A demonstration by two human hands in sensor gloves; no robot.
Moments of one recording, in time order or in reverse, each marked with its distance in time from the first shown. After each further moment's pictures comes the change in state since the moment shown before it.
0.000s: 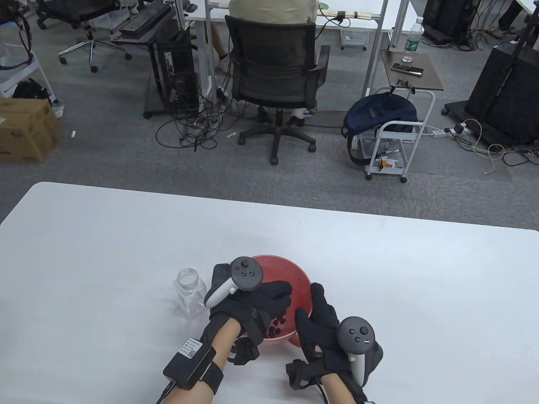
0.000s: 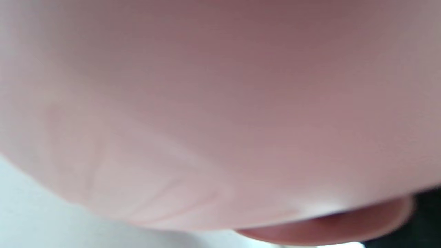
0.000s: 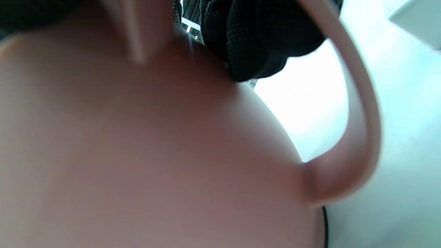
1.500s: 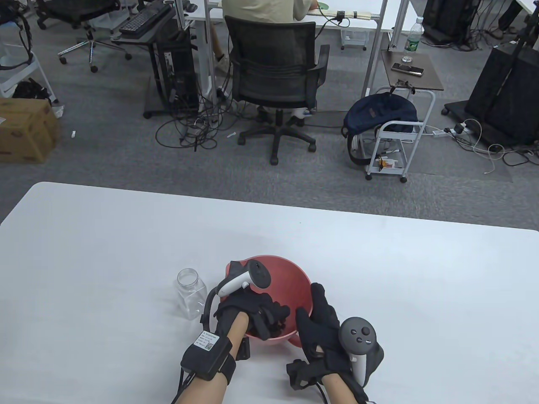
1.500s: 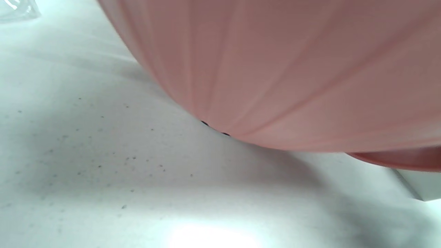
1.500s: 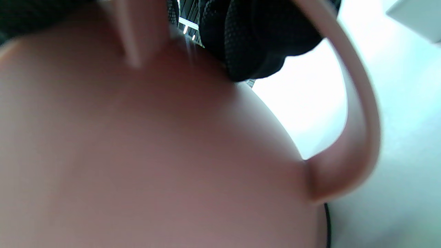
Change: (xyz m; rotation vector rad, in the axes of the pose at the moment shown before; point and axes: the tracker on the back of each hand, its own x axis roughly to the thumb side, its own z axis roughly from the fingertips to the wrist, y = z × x) left_hand -0.017 -0.014 -0.020 -0.317 0.317 -0.175; right_hand -0.003 0.000 0.000 0.008 0.008 -0.031
